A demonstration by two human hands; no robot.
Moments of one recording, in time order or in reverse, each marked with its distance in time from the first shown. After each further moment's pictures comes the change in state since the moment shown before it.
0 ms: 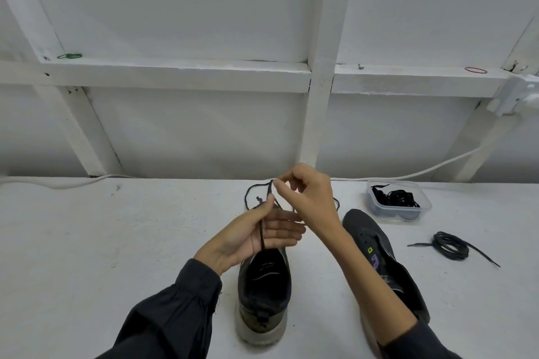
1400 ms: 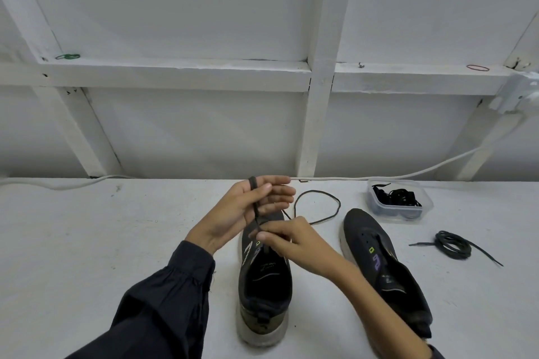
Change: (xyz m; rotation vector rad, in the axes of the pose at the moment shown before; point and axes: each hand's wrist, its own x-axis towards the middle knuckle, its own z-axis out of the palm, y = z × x) left_hand 0.006 0.027 -0.014 0.079 -0.111 0.345; right_hand -0.047 0.009 0.001 0.007 -0.648 -0.002
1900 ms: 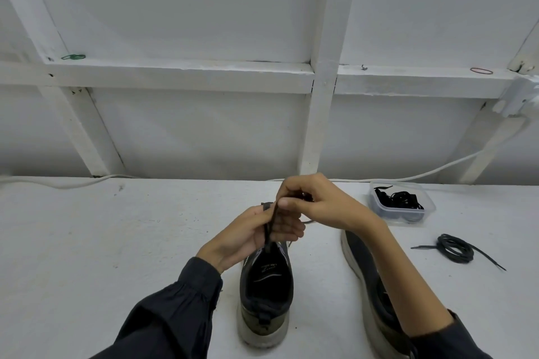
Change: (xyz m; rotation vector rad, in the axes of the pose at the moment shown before) left_hand -0.013 -0.024 0.011 -0.007 -0.049 -0.151; right_hand 0.022 -0.031 -0.073 -0.033 -0.050 -0.021
